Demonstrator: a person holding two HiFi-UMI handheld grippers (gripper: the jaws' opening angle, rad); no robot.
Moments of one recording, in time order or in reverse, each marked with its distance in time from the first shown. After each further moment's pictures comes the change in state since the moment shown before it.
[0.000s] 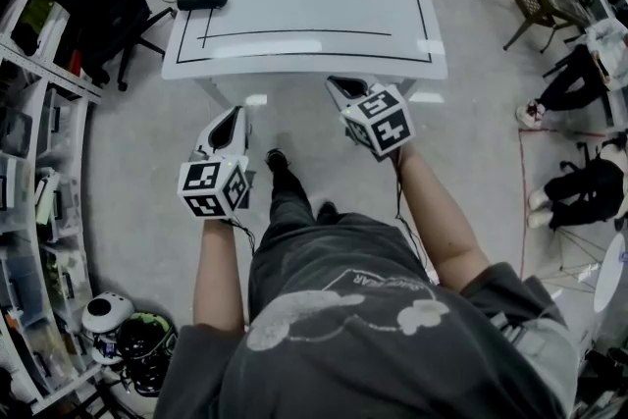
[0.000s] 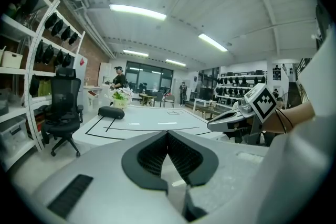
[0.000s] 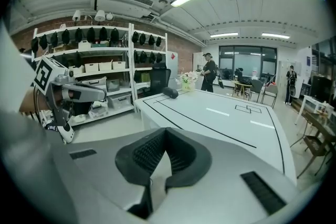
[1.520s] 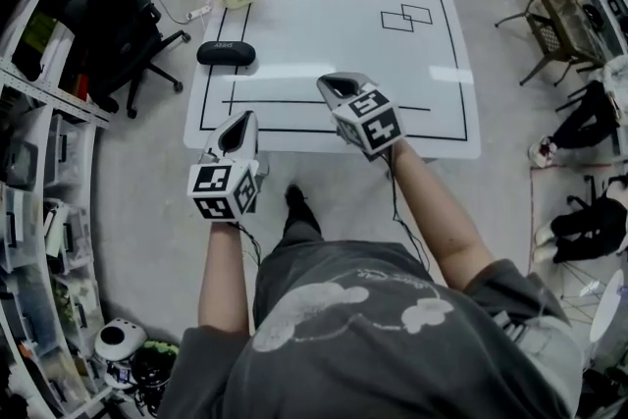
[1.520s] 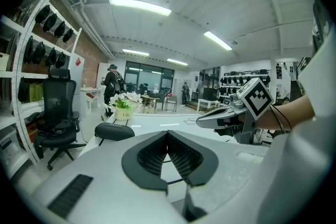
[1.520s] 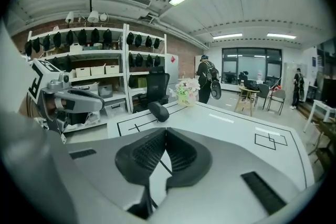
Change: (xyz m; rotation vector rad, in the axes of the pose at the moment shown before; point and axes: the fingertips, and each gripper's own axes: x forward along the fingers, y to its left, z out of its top) left arm 0.142 0.132 0.071 0.014 0.004 0.007; right arm 0.186 -0.073 0.118 -0.011 -0.027 0.036
